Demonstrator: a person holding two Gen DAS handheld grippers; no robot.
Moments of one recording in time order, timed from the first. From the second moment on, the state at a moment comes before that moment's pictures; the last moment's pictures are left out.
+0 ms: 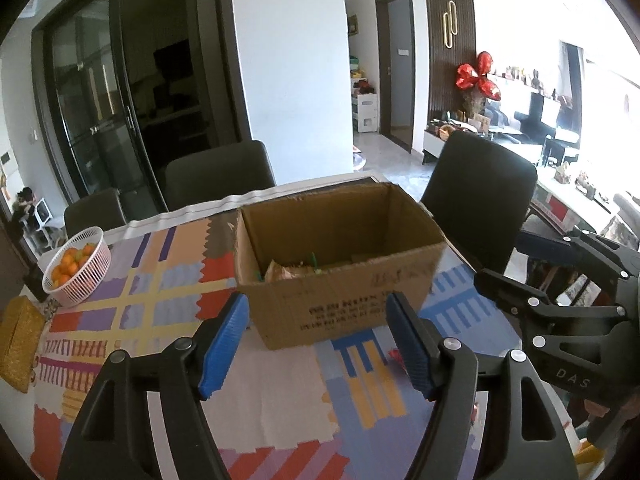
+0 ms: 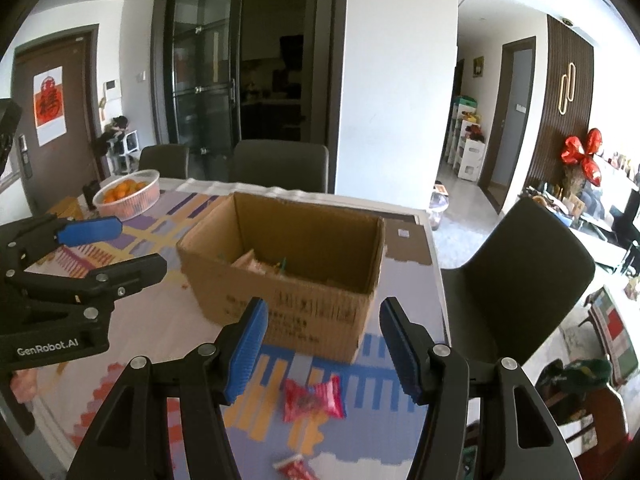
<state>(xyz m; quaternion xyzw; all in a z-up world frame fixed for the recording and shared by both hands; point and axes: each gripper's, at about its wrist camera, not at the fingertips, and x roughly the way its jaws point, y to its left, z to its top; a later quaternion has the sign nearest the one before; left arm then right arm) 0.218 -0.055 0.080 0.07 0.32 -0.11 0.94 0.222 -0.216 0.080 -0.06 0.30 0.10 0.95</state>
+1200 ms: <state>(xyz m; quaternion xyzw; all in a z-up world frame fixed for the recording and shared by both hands) 0.166 -0.096 -0.056 0.11 0.48 -0.18 0.85 0.161 -0.231 -0.054 -0.09 0.48 0.14 0.86</state>
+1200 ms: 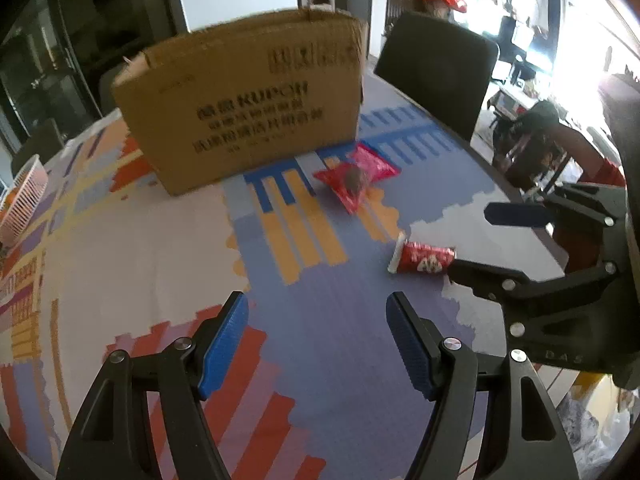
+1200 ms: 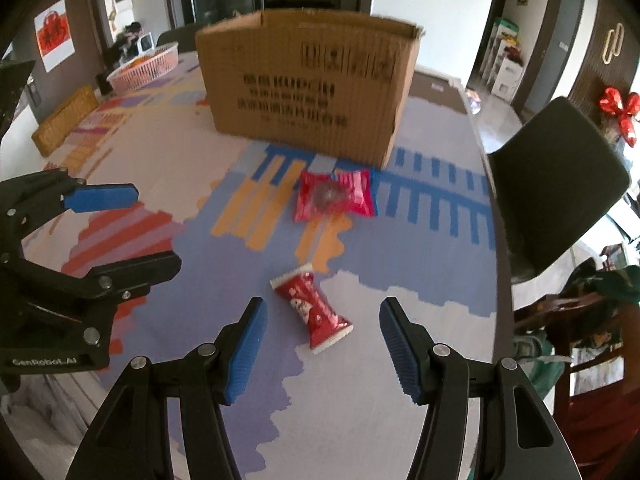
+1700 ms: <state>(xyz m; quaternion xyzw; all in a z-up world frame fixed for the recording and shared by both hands) 0.177 -0.096 -0.080 0.11 0.50 -0.17 0.84 0.185 -0.222 -0.098 -0.12 0.53 0.15 0.82</state>
